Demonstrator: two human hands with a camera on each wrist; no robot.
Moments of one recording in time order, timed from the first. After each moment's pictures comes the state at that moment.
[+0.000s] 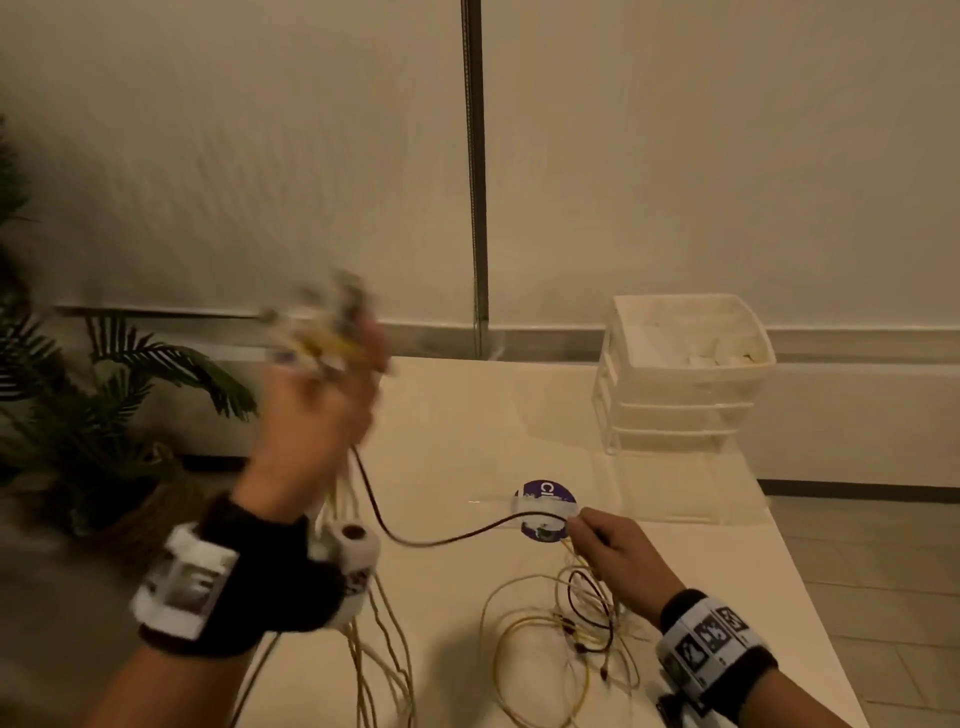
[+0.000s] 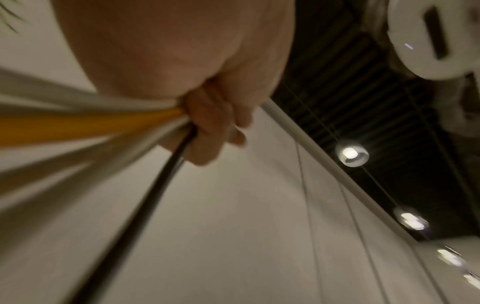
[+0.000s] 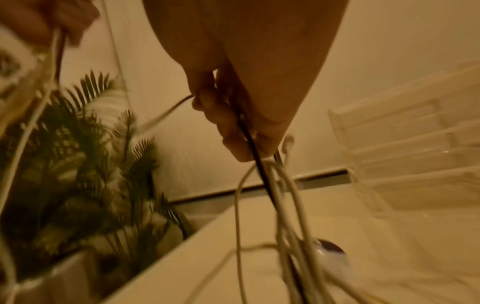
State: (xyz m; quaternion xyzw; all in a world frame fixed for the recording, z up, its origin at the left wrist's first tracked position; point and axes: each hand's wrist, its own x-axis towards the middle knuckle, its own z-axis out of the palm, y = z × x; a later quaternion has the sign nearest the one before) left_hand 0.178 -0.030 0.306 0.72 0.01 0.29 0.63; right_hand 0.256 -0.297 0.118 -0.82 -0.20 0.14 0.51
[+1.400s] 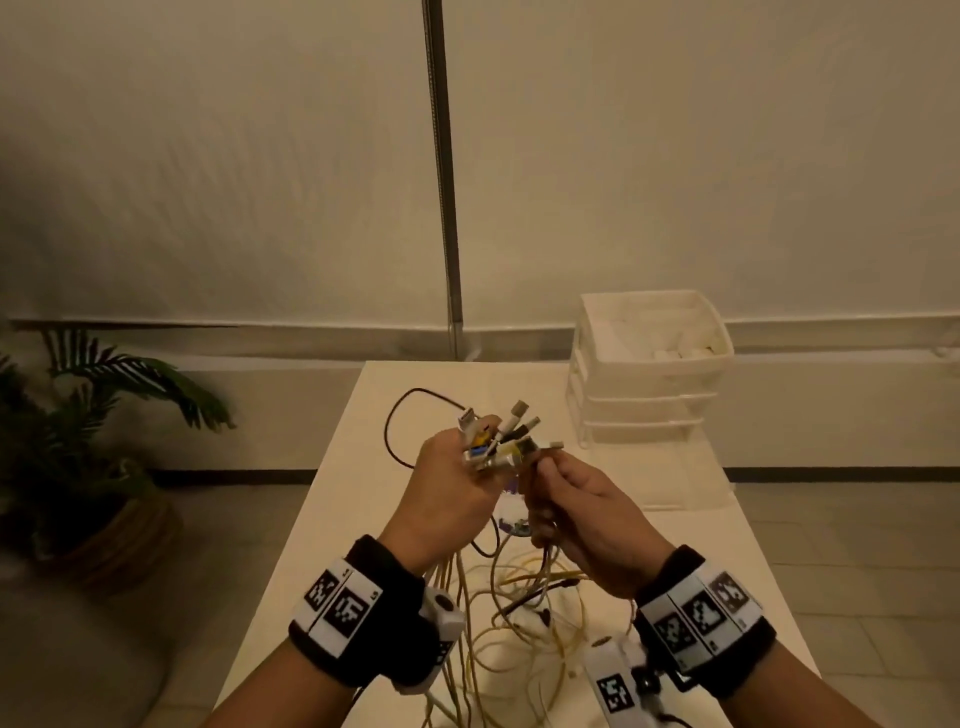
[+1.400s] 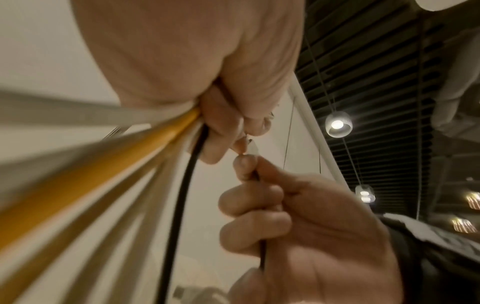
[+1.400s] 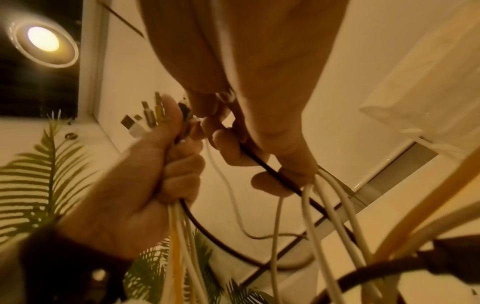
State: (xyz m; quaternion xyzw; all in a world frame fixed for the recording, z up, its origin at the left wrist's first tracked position) left_hand 0.200 -0.118 0.235 0.85 -0.09 0.17 0.49; right_hand 0.228 -0.280 0.206 -0.57 -0.15 0.27 0.76
